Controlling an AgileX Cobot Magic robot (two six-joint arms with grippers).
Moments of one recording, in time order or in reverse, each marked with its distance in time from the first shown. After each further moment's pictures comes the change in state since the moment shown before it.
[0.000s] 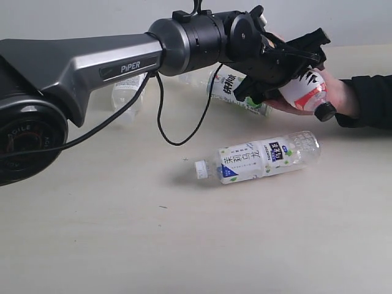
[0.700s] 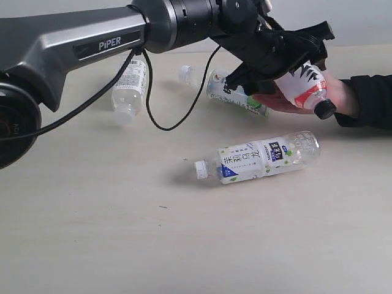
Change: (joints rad) left arm 0.012 -0.075 0.000 0.002 0.188 0.128; right arm 0.000 0.000 0.000 0.000 0.000 0.000
